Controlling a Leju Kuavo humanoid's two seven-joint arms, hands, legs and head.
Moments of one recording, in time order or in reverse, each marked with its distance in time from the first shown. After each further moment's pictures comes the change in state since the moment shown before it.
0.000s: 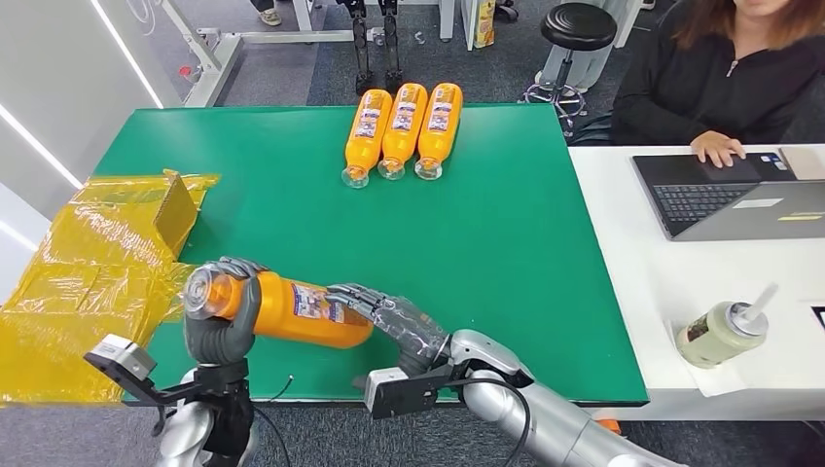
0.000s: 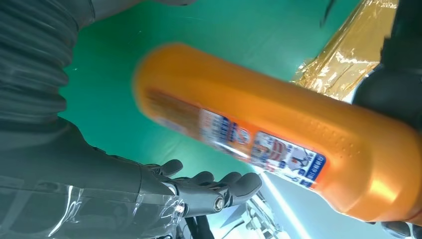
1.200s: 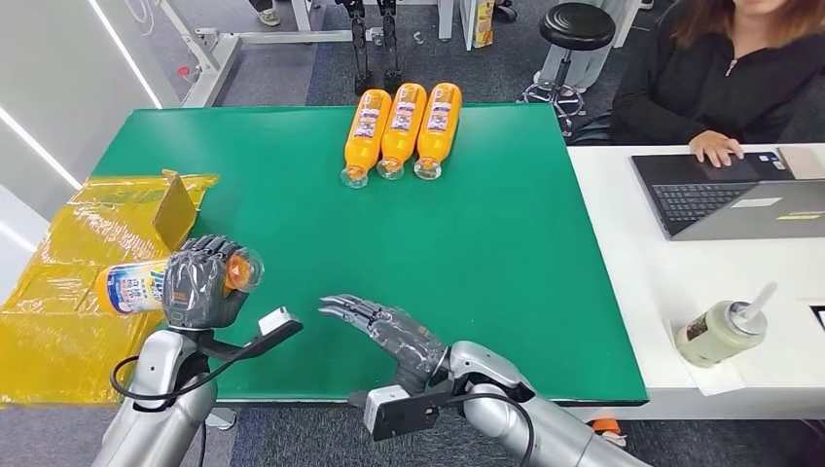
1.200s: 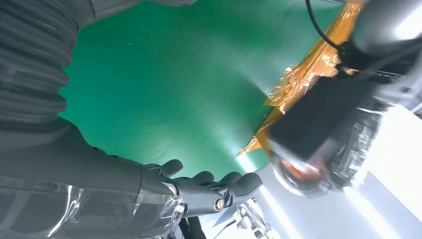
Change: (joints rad) left arm -0.200 0.214 -0.027 0.308 -1.463 0.584 0.407; right arm 0.047 -0.012 -0.011 -0.078 0.021 0.021 -0.001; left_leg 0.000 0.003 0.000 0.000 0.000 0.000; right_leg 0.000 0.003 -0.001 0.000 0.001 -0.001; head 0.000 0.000
